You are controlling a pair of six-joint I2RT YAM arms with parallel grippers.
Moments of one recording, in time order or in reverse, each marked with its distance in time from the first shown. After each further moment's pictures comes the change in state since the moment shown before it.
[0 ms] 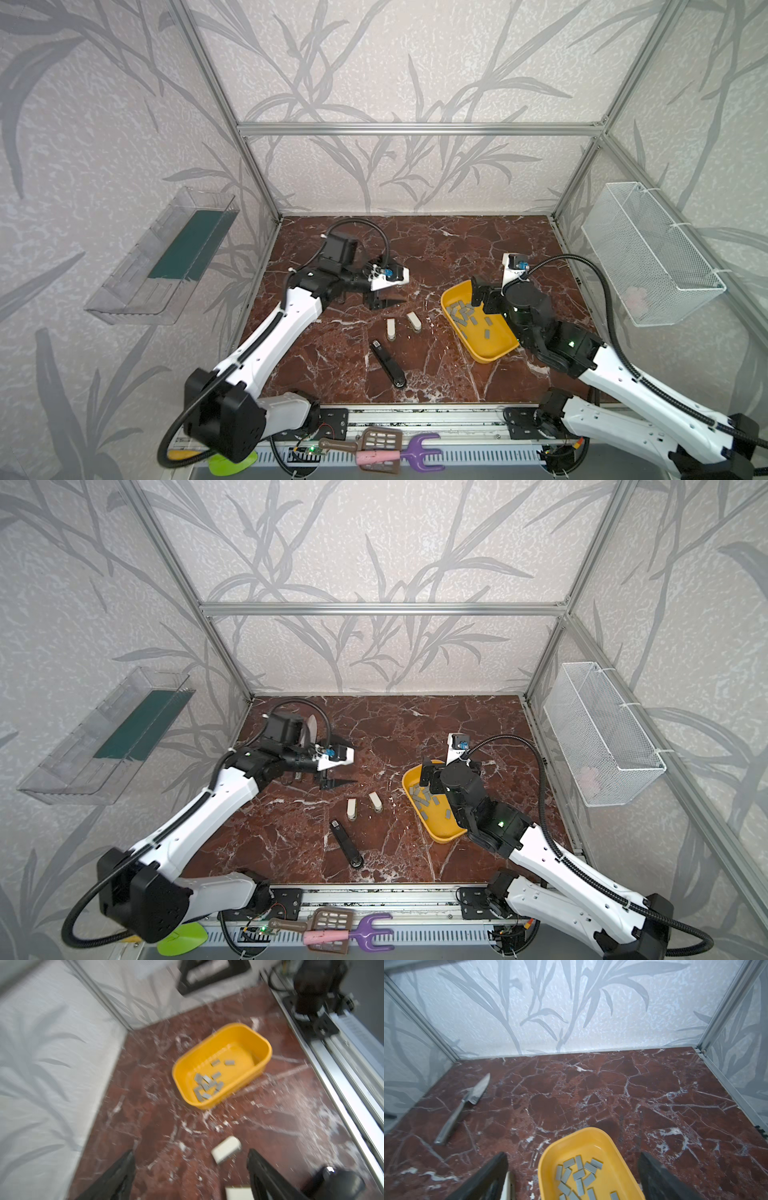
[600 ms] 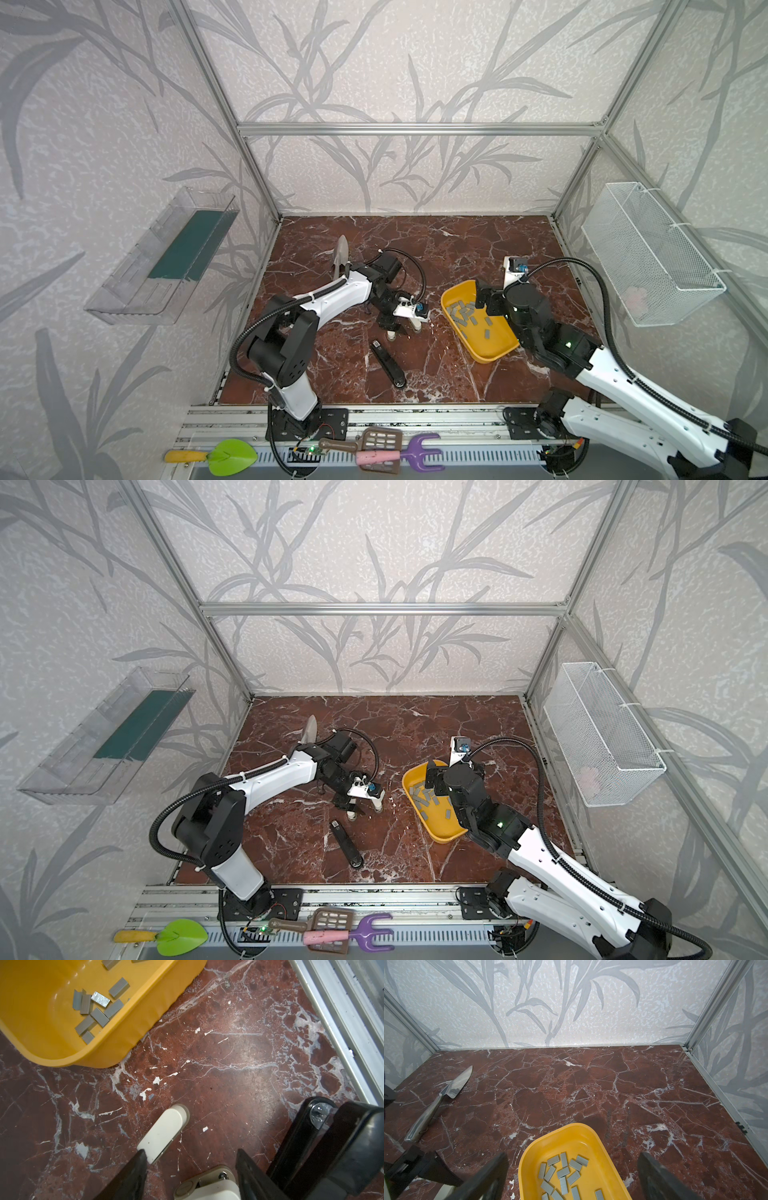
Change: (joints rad) left arm -0.158 0.374 0.050 -0.158 -0.229 0.240; right arm -0.027 -0.012 -0.018 0.013 -0.008 -0.038
